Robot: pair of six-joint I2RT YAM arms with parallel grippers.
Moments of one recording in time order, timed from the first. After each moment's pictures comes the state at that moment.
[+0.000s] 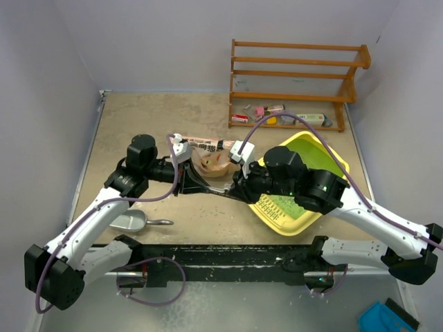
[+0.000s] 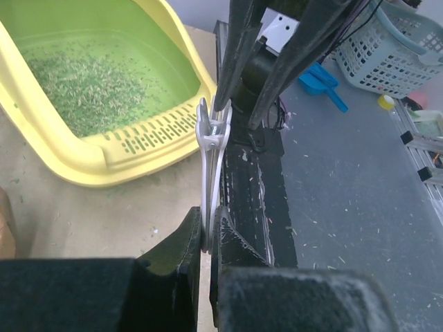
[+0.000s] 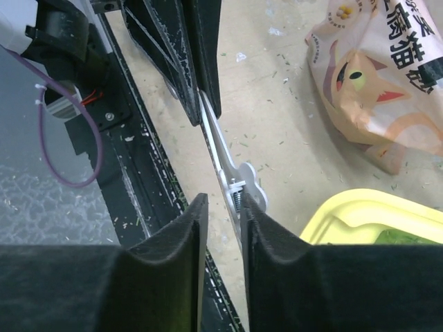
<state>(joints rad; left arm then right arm) -0.45 0.99 0.80 -0.11 1.18 -0.04 1.03 1.06 1.21 -0.65 -0.12 0.05</state>
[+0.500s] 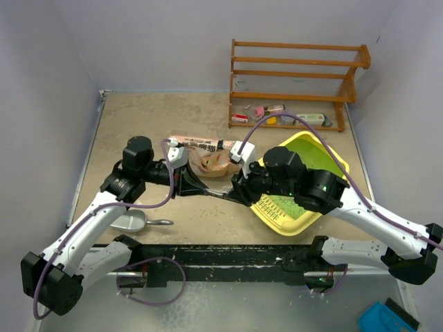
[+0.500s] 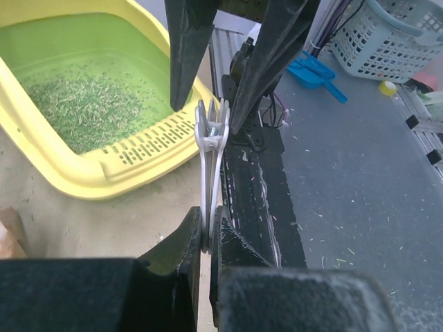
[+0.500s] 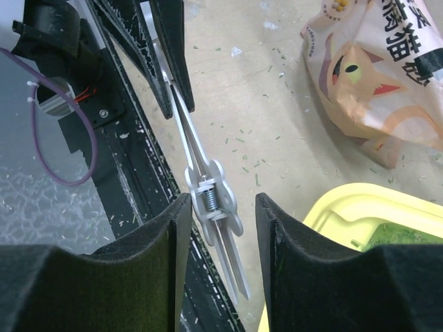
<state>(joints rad) -0.45 0.97 0.80 -0.15 1.22 0.05 1.03 1.06 1.21 -0.67 -0.09 0.05</state>
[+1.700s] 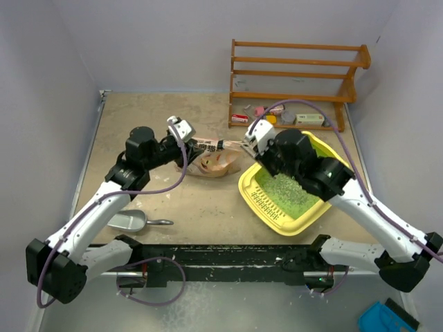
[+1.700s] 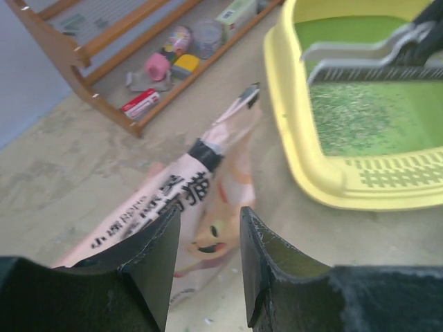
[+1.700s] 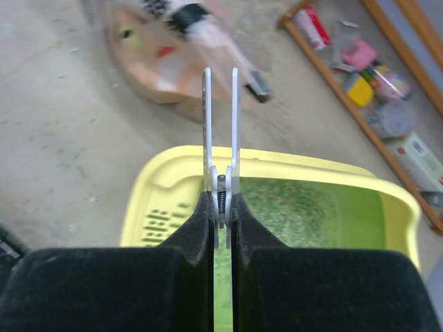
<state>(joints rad) -0.45 1.03 0.87 -0.05 0.49 0.15 0.87 1.07 1.23 -0.74 0.22 -0.20</state>
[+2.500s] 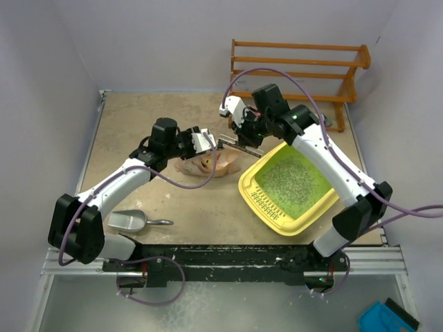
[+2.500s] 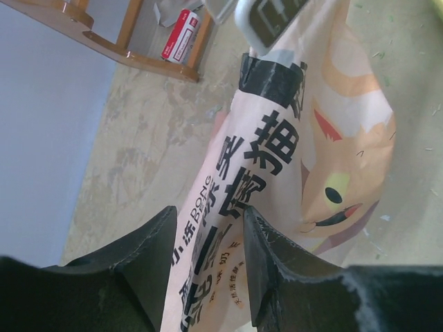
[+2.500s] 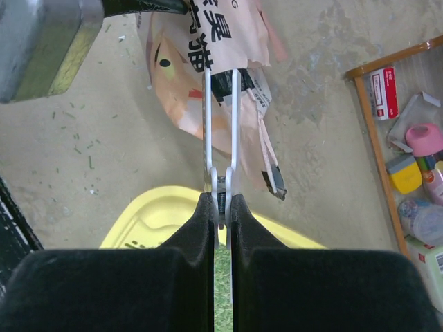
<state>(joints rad) -0.45 1.37 0.97 -0.10 0.35 0.82 0.60 1.58 1.71 -0.95 -0.25 -0.49</state>
